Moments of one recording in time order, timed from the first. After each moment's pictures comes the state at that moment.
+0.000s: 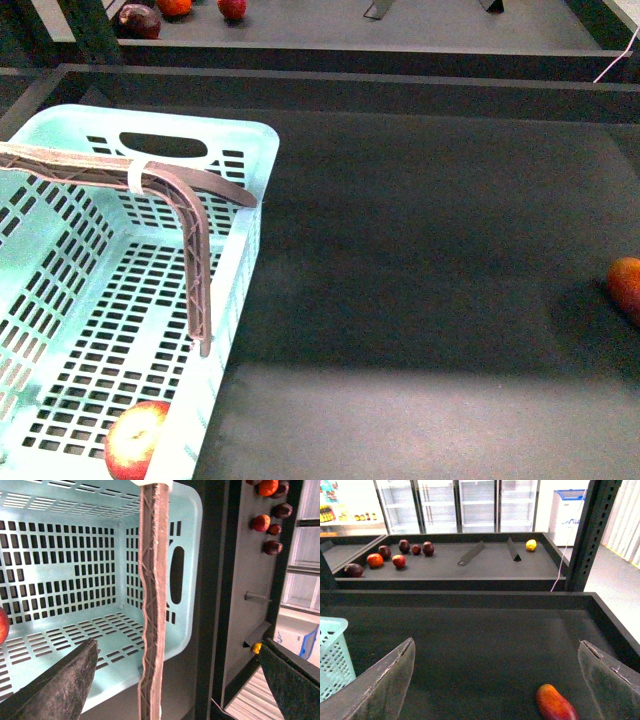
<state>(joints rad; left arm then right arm) -0.19 1.15 0.64 -0.19 -0.21 -1.59 0.00 0.01 0.02 0.00 0.00 0.00</state>
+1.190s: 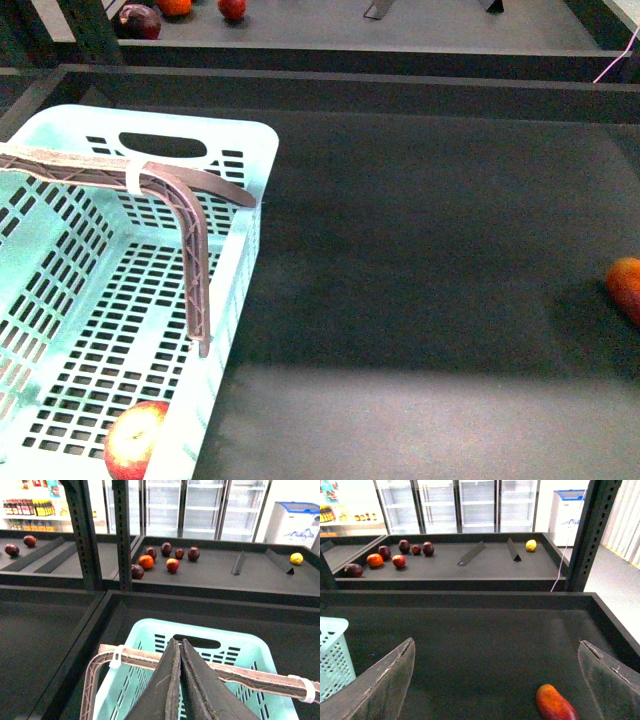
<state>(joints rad) 0.00 0.50 0.03 0.47 0.00 -0.01 0.00 0.01 0.02 0.00 0.00 0.00</state>
